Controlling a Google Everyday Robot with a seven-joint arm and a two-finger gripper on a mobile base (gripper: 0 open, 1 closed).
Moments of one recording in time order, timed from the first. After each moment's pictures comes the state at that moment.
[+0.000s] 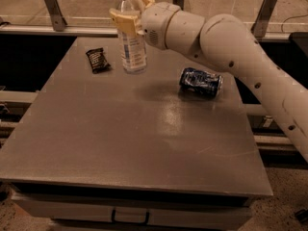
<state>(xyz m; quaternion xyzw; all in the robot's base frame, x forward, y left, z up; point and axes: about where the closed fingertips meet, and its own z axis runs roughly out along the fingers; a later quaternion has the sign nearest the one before) 0.649 0.067 1.041 -0.37 0.57 0.27 0.68</state>
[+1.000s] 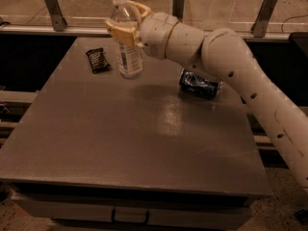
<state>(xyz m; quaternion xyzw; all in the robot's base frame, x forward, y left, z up) 0.632 0.077 1.029 -0.42 0.50 0.28 0.70</state>
